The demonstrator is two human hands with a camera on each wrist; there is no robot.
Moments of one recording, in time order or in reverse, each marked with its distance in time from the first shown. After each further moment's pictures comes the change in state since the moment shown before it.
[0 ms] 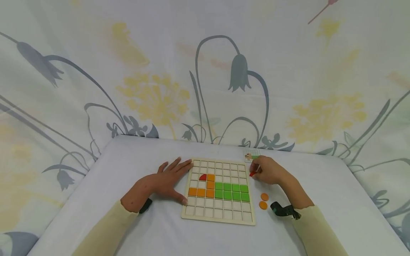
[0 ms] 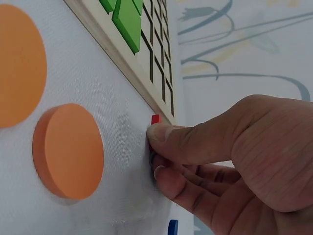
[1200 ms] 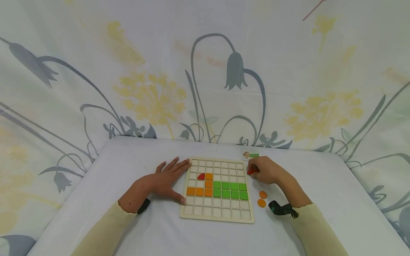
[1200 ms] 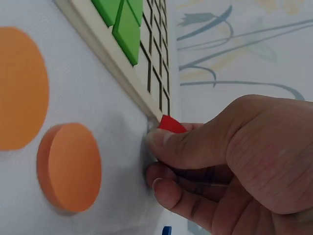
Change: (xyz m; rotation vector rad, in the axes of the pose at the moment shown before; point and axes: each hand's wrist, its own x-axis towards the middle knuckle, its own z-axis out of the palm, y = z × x) left_hand 0.001 0.002 -0.002 0.005 -0.009 -0.010; right_hand -0.006 -0.013 -0.002 -0.055 -0.030 -0.016
